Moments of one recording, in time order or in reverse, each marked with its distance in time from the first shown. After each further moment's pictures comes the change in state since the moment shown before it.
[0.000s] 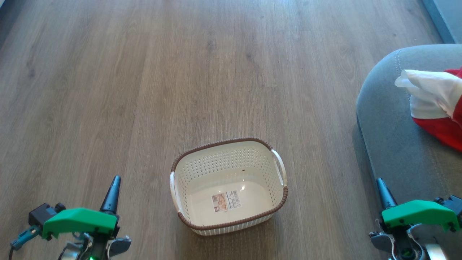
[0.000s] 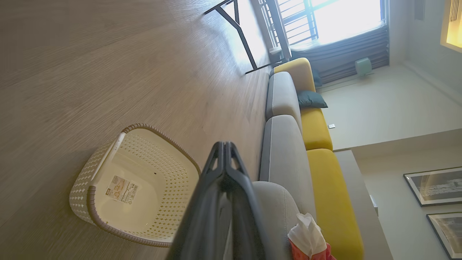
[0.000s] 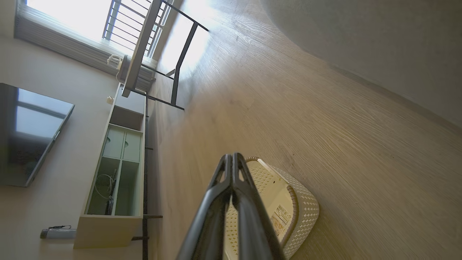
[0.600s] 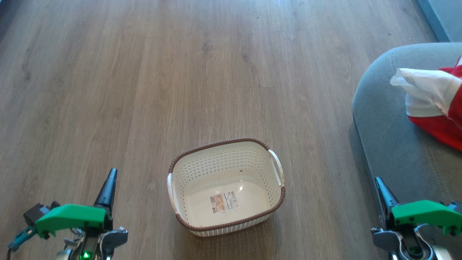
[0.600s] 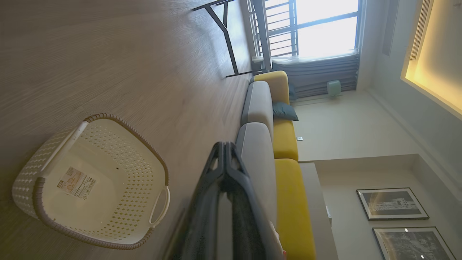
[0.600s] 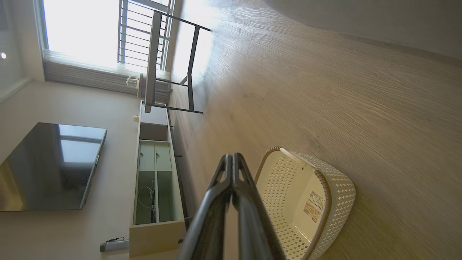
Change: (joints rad) left arm -0.016 -0.035 0.067 -0.013 -0.150 -0.018 0.057; right arm -0.001 -0.001 -0.016 -0.011 0.237 0.000 0.053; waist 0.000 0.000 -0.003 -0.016
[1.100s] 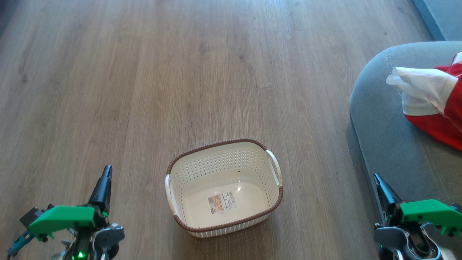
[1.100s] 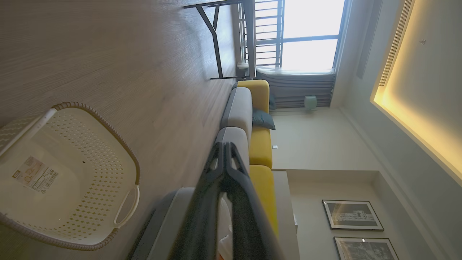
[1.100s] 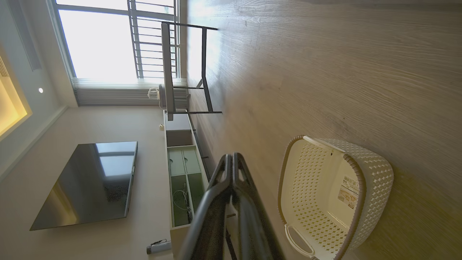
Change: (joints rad) left arm -0.001 -0.028 0.059 -0.014 -0.118 -0.018 0.039; right arm -0.005 -0.001 -0.013 -0.013 0.188 0.000 0.044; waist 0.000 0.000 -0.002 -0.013
